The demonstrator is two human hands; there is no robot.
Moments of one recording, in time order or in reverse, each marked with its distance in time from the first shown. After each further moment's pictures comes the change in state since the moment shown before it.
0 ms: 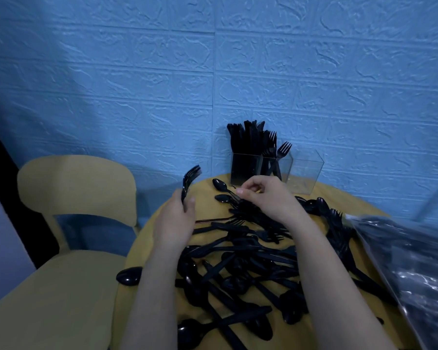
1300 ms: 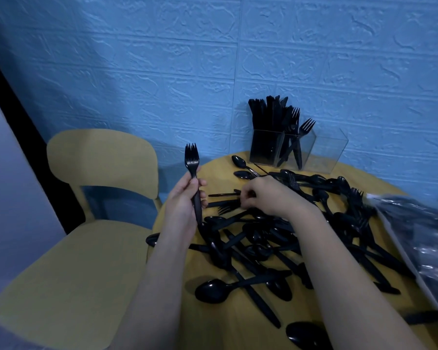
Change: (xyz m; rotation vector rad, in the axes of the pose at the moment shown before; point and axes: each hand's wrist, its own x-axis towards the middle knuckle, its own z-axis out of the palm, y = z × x) left_hand -0.025 -0.015 -0.021 -1.118 -0.073 -0.252; right_hand -0.002 0.001 0.043 -0.502 -0.381 -0.119
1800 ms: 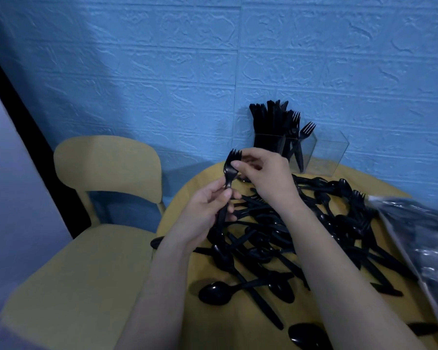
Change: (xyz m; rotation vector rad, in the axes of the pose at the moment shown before) left_hand -0.016 0.010 0.011 0.301 -0.464 -0.033; right_hand -0.007 -0.037 -0.017 0.643 0.619 -0.092
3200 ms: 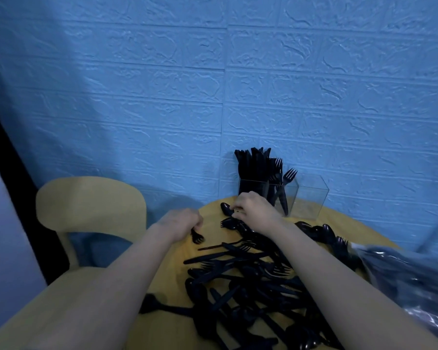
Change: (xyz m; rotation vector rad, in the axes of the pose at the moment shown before) left_hand 0.119 0.007 -0.064 1.799 -0.328 -0.089; right_hand 0.076 0.072 -0.013 -0.772 -0.433 -0.153
